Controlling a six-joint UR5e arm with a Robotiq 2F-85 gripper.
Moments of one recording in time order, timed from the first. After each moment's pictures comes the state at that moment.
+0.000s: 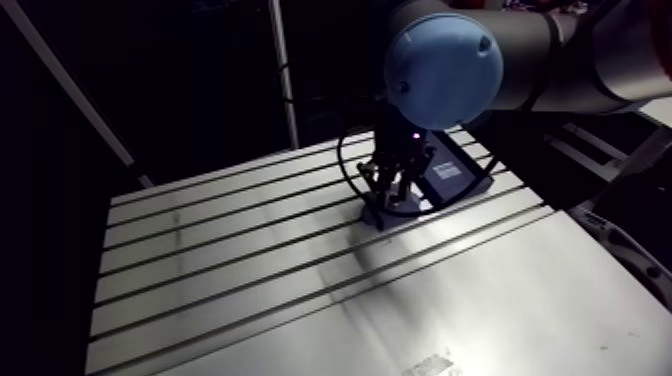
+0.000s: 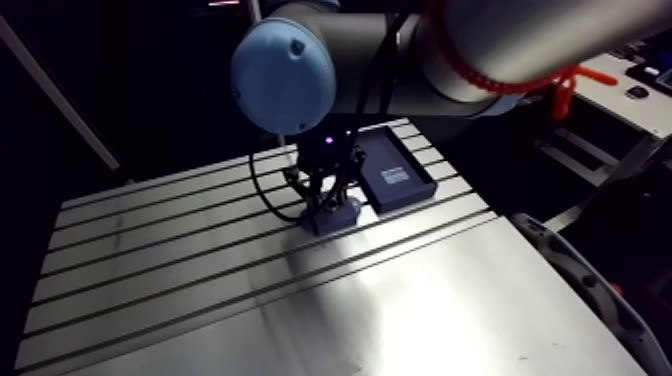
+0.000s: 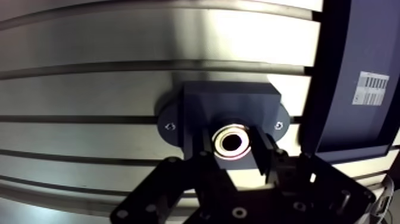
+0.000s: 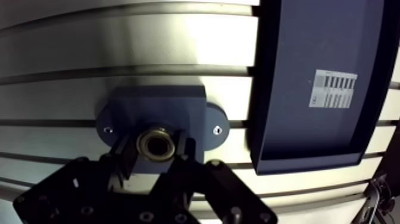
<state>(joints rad) -0.40 -1.18 1.91 -2.20 -1.66 -2.00</state>
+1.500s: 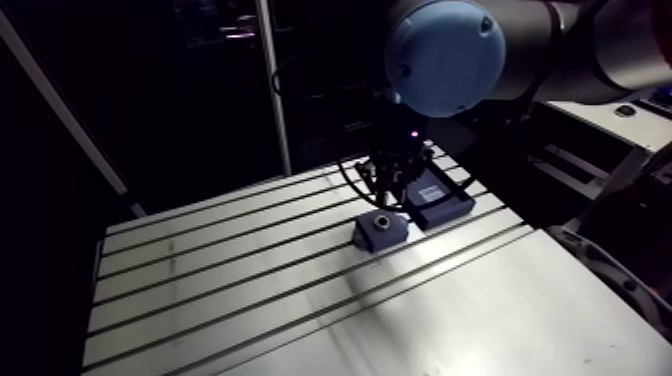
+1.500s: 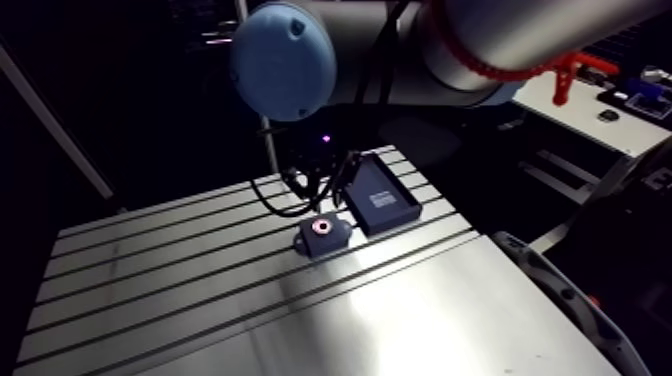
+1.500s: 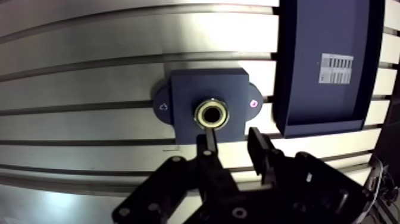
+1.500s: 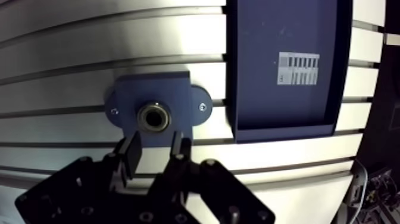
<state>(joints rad) -0.43 -1.27 1.89 -2.13 -1.63 -1.98</state>
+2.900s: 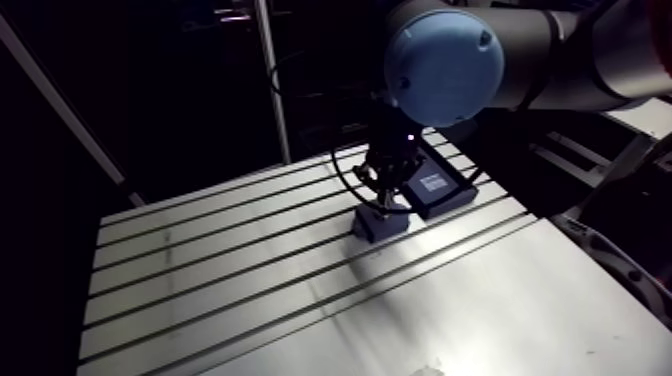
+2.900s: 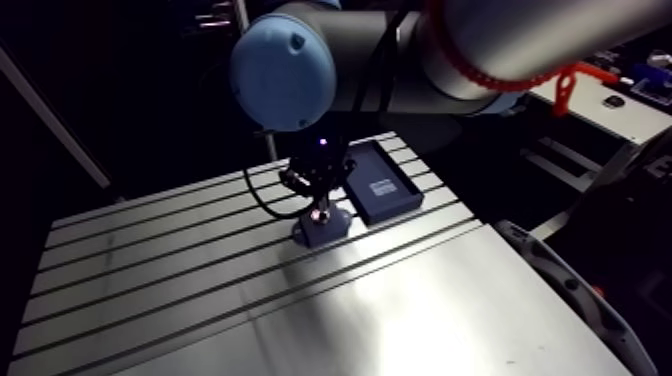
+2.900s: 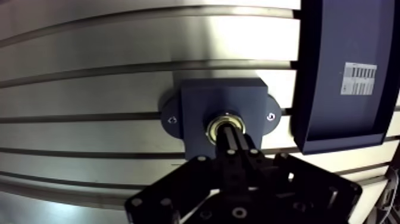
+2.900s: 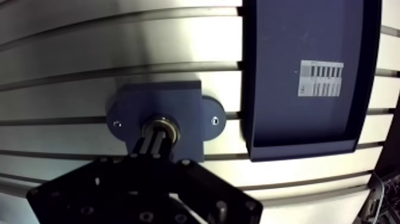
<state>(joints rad) -0.43 -1.23 1.91 -2.17 -1.60 -1.98</state>
